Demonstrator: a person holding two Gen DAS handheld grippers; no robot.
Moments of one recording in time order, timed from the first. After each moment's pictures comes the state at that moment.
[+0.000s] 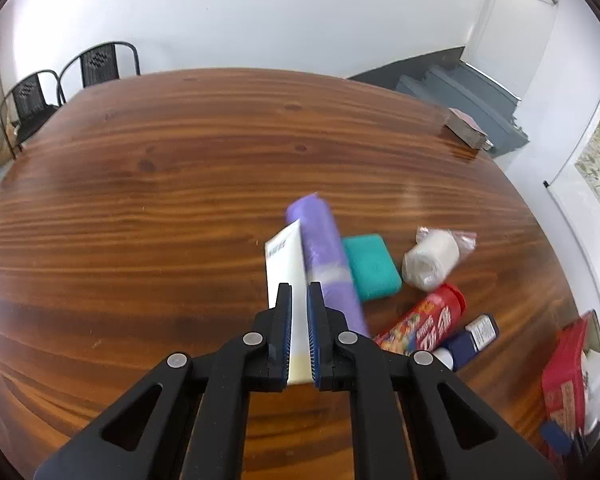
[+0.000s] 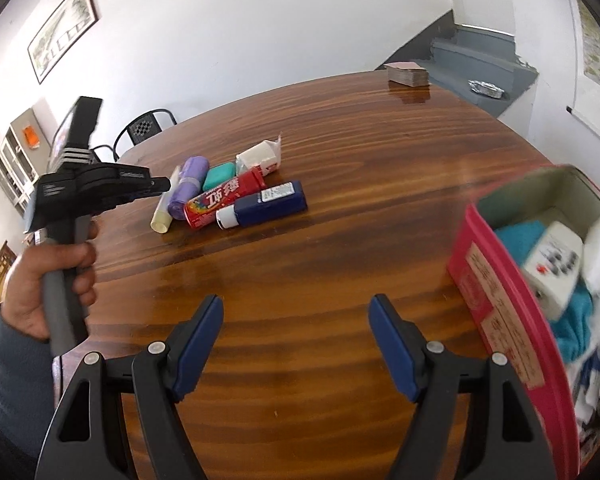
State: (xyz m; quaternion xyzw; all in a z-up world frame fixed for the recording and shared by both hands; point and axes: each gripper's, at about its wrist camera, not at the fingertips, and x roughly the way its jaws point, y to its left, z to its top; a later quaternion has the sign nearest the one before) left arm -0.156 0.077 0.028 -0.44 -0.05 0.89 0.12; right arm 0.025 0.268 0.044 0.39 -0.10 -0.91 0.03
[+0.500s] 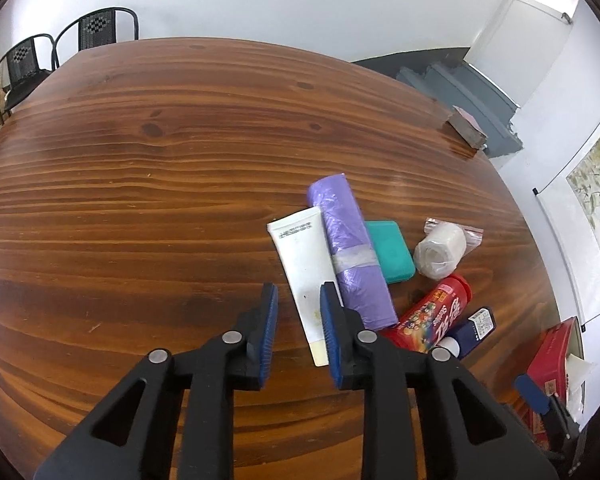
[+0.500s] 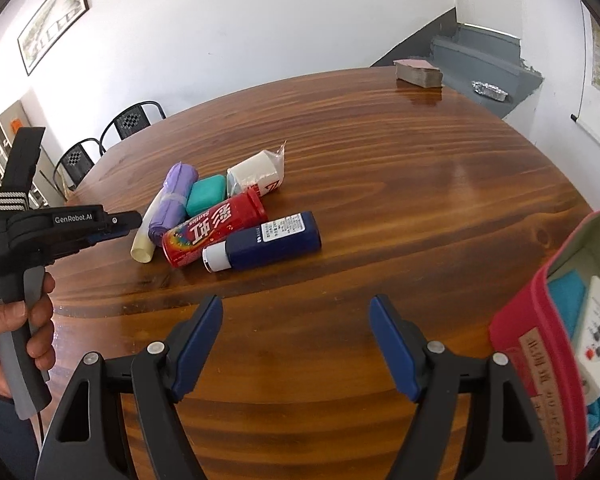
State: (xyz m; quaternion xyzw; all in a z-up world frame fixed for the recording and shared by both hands) left arm -0.165 0.060 0.017 -0.48 -0.10 0.86 0.13; right arm -0.028 0.260 0.033 0.41 -0.09 -0.91 0.01
